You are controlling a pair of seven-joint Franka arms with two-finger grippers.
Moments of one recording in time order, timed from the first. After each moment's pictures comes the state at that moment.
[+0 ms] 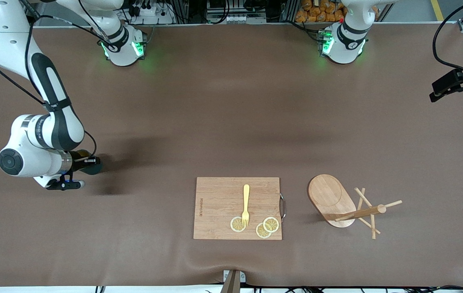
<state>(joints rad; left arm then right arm) 0.13 0.02 -0.15 -1.45 0.02 1.44 -0.08 -0.09 0.52 0.03 -1.81 0.02 2.04 -0.11</state>
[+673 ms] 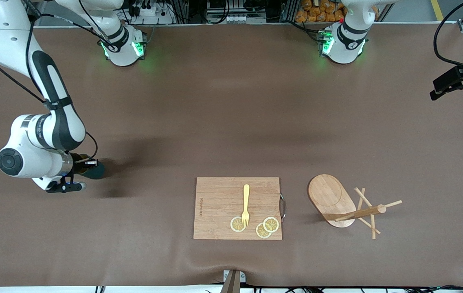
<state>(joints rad) 0.13 0.01 -0.15 -1.43 0.00 1.43 -0.08 -0.06 0.51 0.05 -1.77 0.02 2.04 -0.09</state>
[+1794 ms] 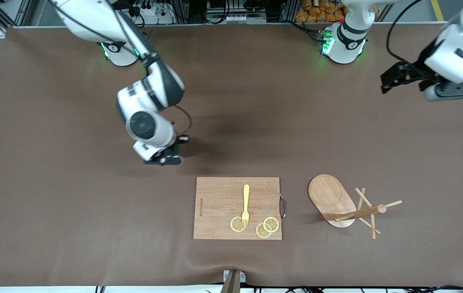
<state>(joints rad) 0.11 0.03 -0.36 -1.44 -0.02 1.40 -0.32 0.52 0.46 0.07 -1.76 0.10 2.00 0.57</state>
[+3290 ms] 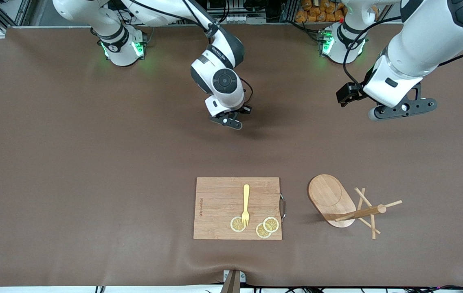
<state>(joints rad) 0.06 0.13 -0.46 -1.45 0.03 1.44 -0.54 0.84 0.58 0.07 -1.71 0.26 2.19 1.09</state>
